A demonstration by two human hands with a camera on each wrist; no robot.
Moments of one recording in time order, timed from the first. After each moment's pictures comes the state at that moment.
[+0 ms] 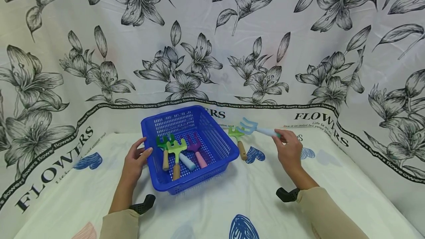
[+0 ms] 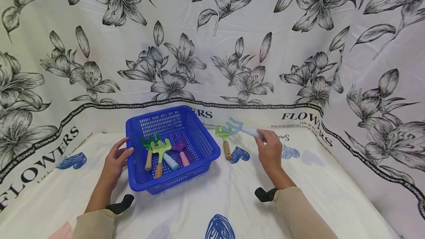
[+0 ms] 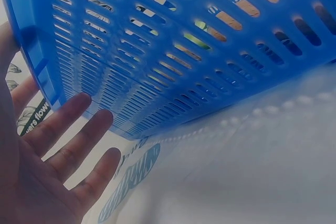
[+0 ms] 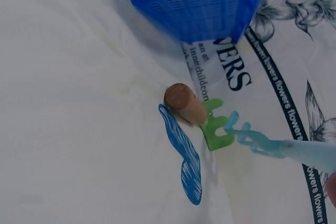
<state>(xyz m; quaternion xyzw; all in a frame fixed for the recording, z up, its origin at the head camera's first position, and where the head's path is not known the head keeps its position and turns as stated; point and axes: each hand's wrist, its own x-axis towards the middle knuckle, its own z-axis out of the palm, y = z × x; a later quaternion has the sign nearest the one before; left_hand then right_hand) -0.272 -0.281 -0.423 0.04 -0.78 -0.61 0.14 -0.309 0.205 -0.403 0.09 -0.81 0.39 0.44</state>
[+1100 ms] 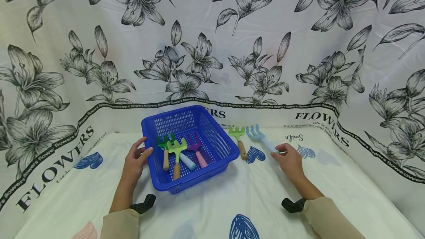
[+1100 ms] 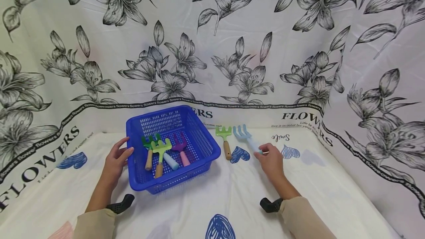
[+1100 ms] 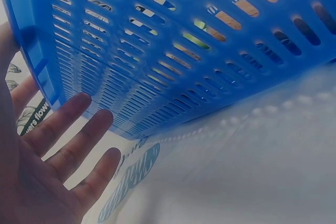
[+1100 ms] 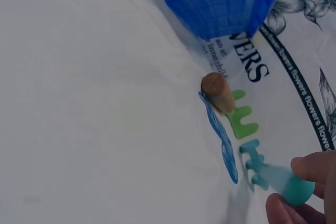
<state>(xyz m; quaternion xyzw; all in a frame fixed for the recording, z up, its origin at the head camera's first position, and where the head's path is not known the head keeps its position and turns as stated) -0.274 -0.283 -0.426 0.04 -0.78 -0.61 0.14 -0.297 0.221 -0.432 -0.03 -0.88 0.42 0.19</state>
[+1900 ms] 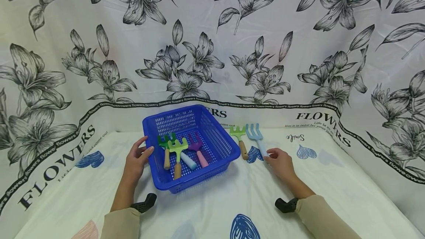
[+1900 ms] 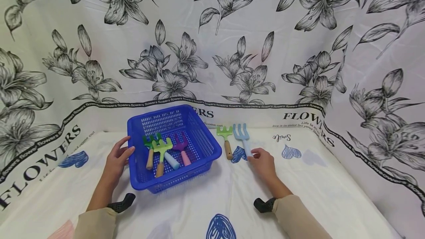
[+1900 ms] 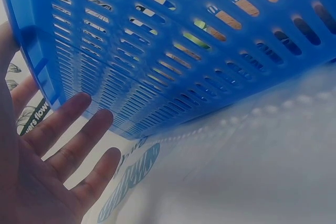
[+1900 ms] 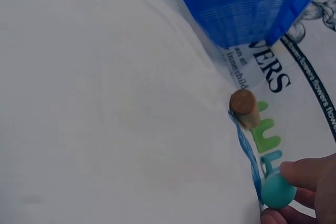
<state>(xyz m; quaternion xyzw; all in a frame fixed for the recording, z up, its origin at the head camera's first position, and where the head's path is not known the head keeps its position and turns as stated) -0.273 -0.282 -0.425 0.05 -0.79 -0.60 0.14 -0.306 0.201 -0.448 -0.02 -0.90 0.42 0.11</state>
